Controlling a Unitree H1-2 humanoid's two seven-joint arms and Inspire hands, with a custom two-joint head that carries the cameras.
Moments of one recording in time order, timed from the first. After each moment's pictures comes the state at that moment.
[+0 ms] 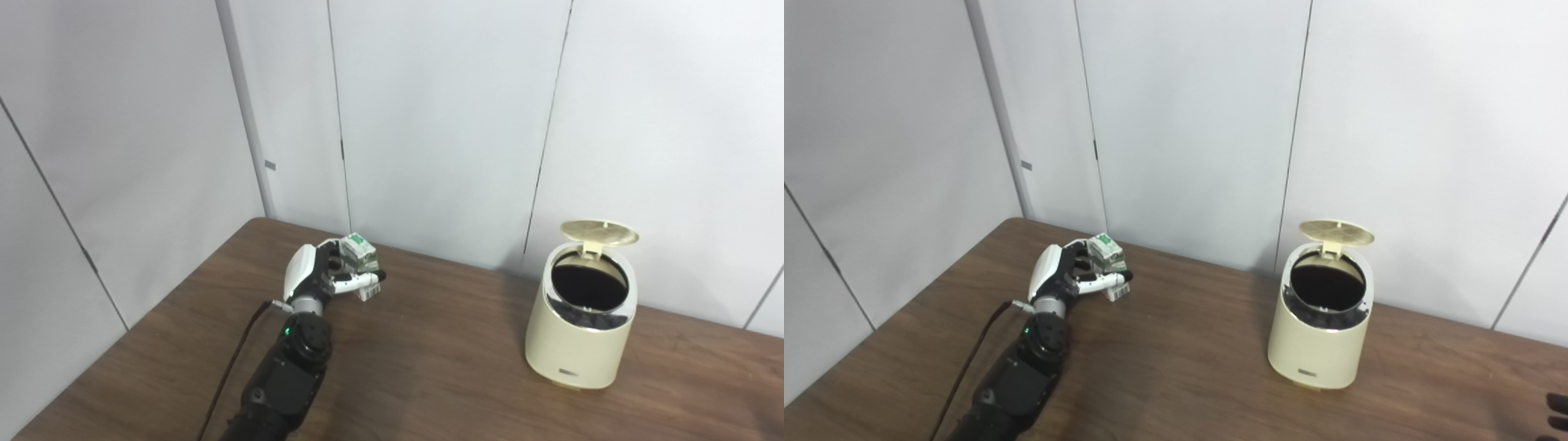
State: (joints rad) left arm -0.52 0.34 0.06 0.53 0.32 0.20 0.32; right arm -0.09 -0.24 -0.13 0.10 -0.33 -0.35 -0.28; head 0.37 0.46
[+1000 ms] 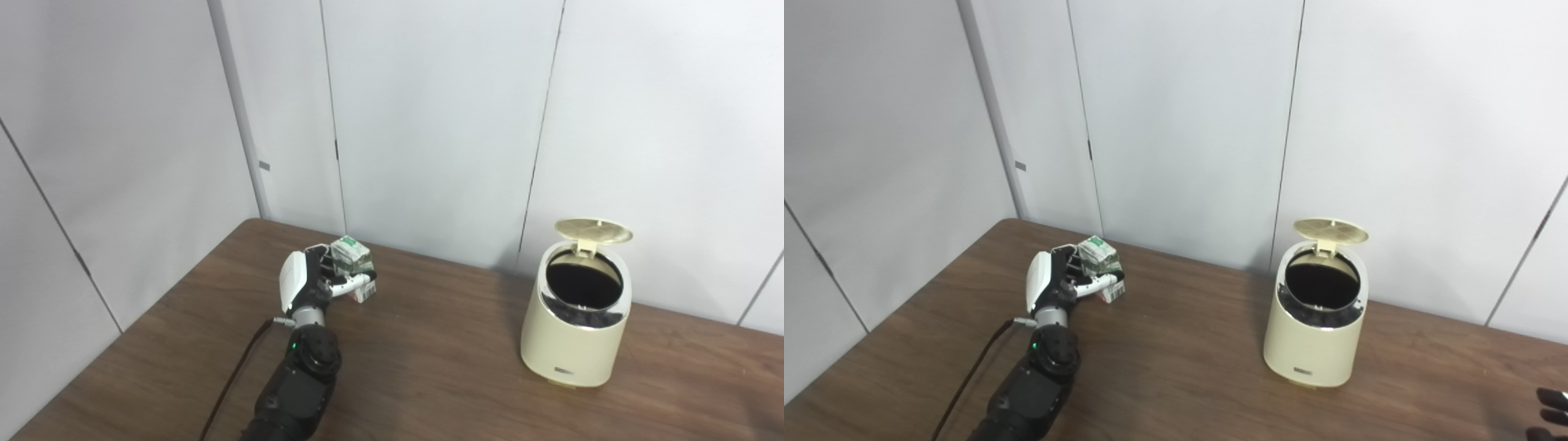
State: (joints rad) left arm -0.54 0.28 0.11 0.69 0.30 0.01 0.54; right arm -0.09 -0.24 -0.13 0.10 -0.34 -0.34 -0.28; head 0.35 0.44
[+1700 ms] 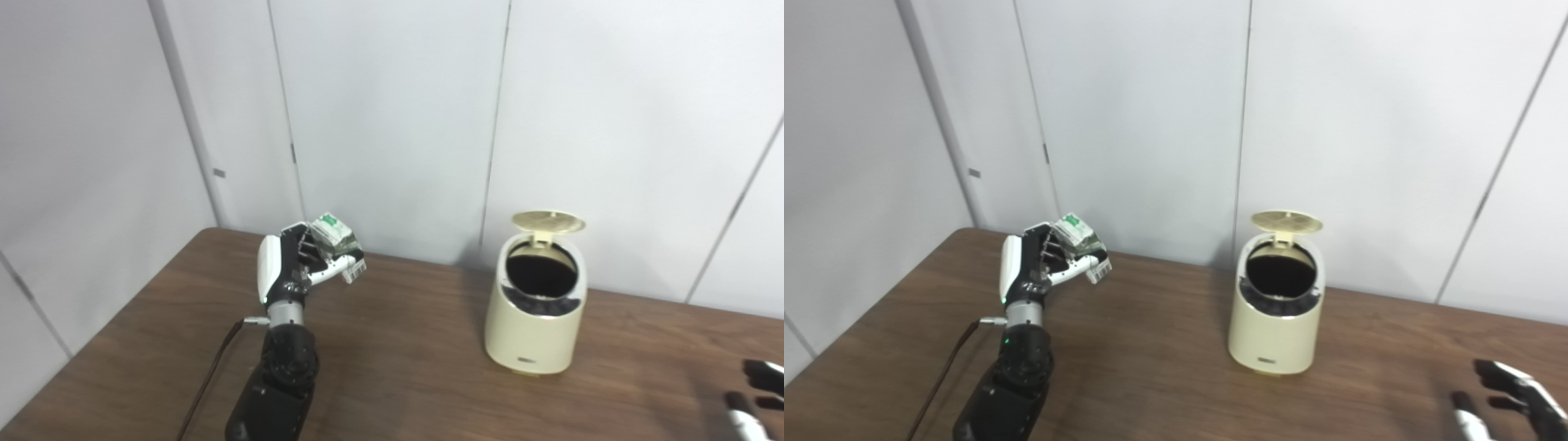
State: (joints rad) left arm -0.46 0.21 0.09 0.28 0.31 0.02 0.46; right arm -0.09 -0.19 -0.11 0.05 -0.38 -0.27 -0.28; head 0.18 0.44
